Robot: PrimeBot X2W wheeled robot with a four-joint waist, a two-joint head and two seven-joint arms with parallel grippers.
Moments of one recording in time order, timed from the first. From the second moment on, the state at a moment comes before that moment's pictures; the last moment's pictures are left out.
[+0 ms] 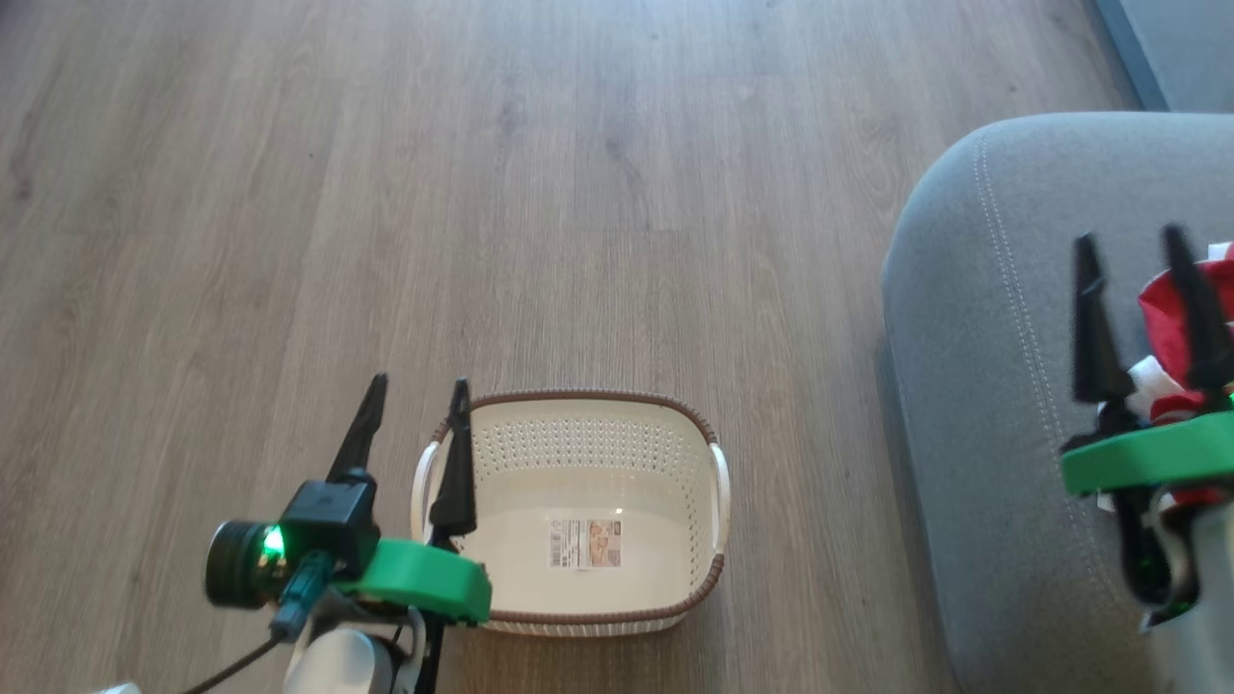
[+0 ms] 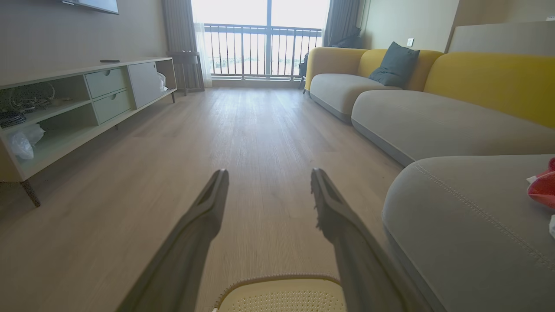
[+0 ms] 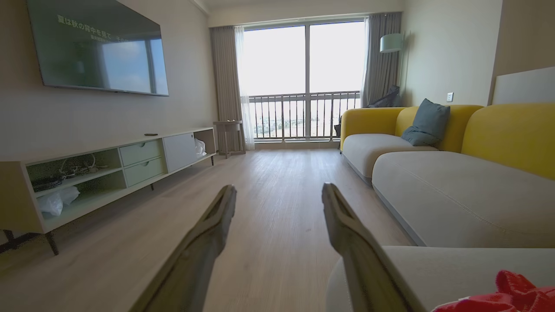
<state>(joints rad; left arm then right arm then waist) -0.05 0.06 -0.28 0.05 -0.17 0.19 -0.26 -0.18 -0.26 -0.04 0.10 0.34 0.12 -0.26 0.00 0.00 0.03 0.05</state>
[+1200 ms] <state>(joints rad) 0.05 0.06 -0.21 0.09 -0.23 0.17 -0.26 -0.02 -0.13 -0.01 0.21 0.27 0.12 -0.26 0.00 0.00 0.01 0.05</state>
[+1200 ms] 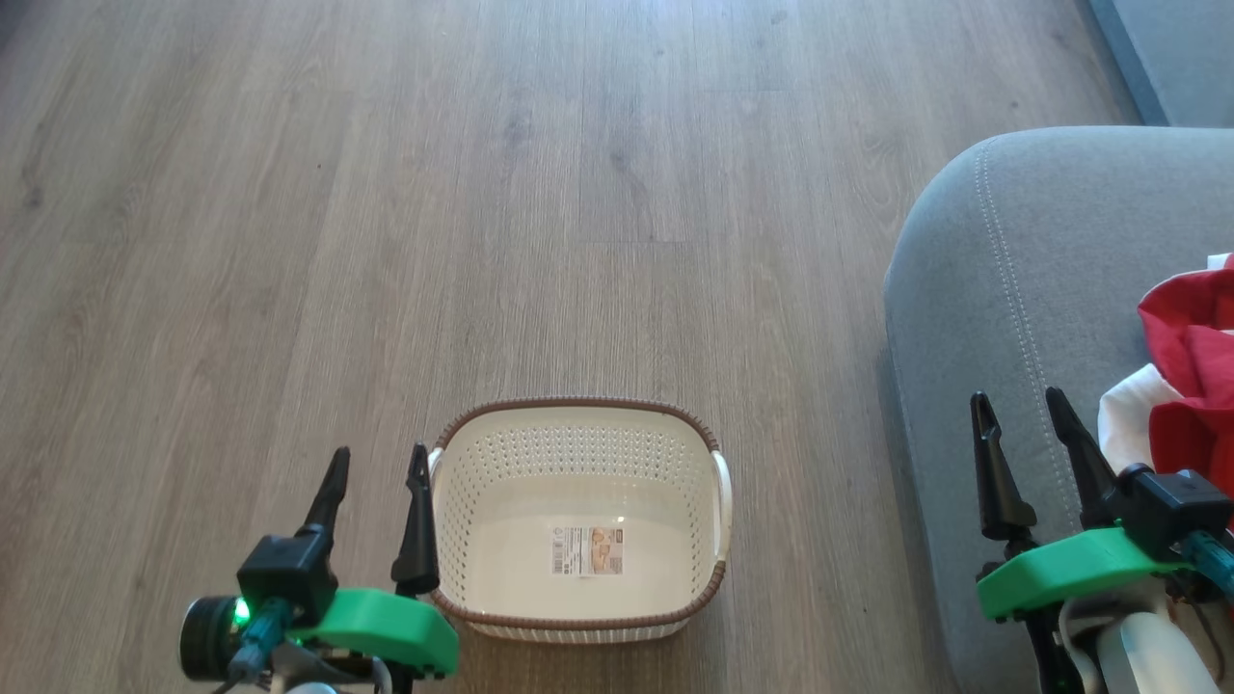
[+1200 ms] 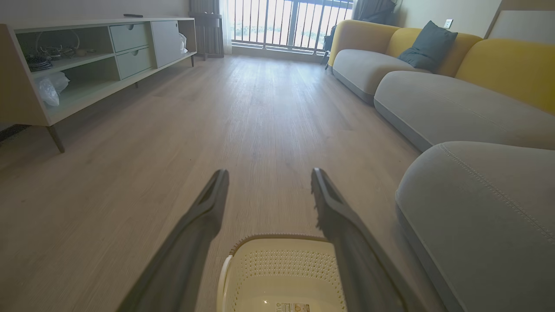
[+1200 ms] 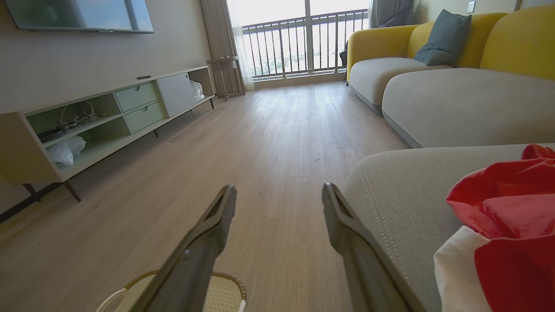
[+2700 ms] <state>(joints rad) 0.08 0.06 -0.19 0.18 -0.37 0.13 -0.23 0.02 -0.11 -0.02 0.31 0.38 0.12 -0.23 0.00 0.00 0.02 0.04</state>
